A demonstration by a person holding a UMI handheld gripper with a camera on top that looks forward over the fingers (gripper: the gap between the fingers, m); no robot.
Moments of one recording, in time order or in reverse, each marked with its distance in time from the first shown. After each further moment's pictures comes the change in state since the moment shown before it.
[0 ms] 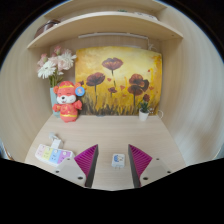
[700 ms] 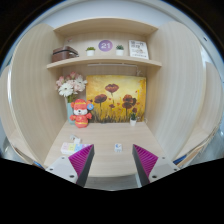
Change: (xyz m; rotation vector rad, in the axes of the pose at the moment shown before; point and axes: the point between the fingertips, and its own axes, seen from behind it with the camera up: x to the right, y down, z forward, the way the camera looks) arm -0.027 -0.013 -0.237 0.112 0.056 0.021
